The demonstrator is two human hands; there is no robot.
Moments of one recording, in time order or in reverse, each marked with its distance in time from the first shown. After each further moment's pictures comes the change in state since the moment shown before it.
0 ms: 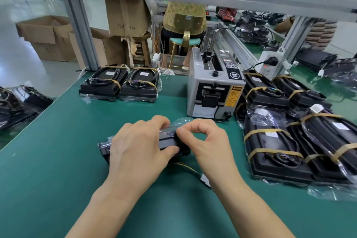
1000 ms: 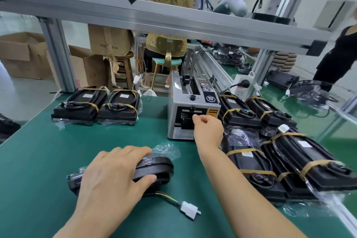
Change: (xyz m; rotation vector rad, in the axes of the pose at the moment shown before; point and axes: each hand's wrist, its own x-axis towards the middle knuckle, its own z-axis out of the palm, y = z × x) left_hand 0.005 -0.008 0.002 0.047 0.033 0.253; right_hand 0.116 0.023 -0.026 -0.222 0.534 0.215
